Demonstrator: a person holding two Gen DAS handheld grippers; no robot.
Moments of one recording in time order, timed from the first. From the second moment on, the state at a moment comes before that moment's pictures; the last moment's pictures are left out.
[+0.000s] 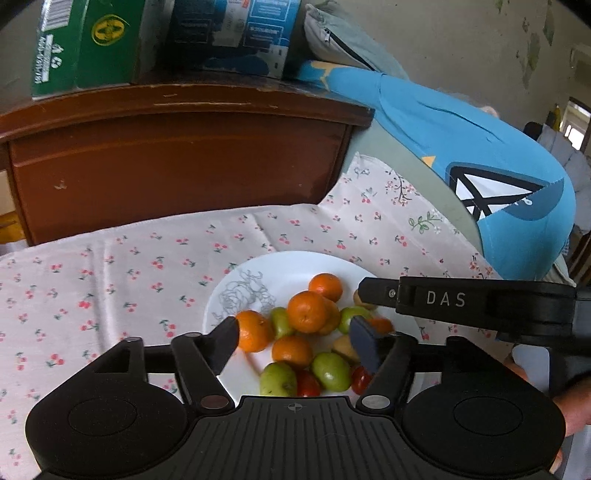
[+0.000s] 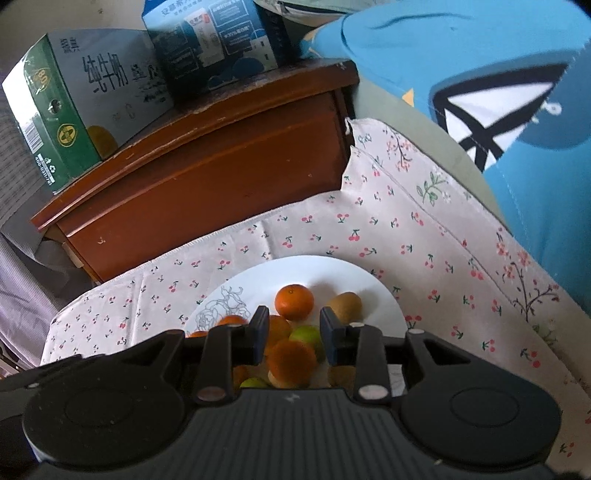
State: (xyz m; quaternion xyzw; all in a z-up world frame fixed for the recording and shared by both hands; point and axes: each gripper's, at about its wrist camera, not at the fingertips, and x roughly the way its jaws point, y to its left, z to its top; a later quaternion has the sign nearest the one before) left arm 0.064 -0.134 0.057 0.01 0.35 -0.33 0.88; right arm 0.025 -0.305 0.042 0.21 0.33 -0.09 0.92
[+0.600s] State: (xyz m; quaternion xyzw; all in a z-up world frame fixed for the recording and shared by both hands) left arm 0.034 -0.092 0.079 0.03 0.39 -0.28 0.88; right arm 0.003 -0.269 0.073 0.17 0.33 -0.09 0.92
